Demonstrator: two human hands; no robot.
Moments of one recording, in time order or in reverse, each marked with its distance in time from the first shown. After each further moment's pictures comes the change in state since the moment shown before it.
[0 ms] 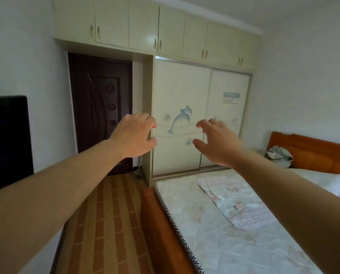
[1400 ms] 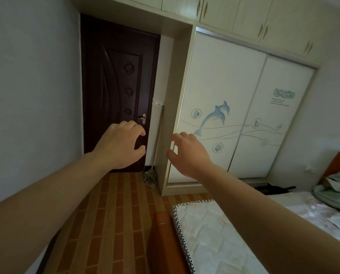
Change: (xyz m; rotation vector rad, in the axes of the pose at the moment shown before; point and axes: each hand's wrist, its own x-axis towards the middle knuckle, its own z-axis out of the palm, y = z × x) left_hand 0.162 -0.348 0.382 -0.073 -0.086 -0.271; right_hand 0.450 -0.069 0.416 0.171 -0.121 -0.141
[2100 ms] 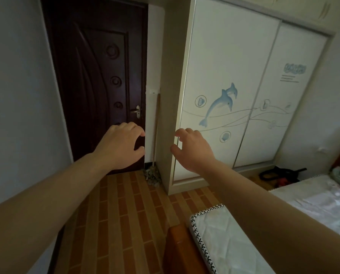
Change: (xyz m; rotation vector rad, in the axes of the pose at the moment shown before) left_hand 0.178 -0.179 0.182 -0.037 -0.125 0.089; right_hand 0.238 0.043 0.163 0.045 -0.002 0.183
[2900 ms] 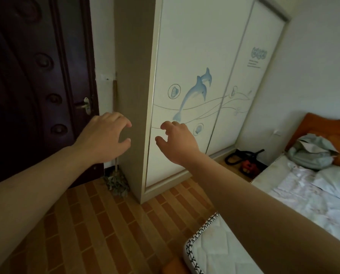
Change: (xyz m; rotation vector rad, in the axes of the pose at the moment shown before) left_hand 0.284 -0.167 0.217 -0.183 -0.041 0.206; right_hand 0.293 0.086 0.169 -0.081 0.043 0.235
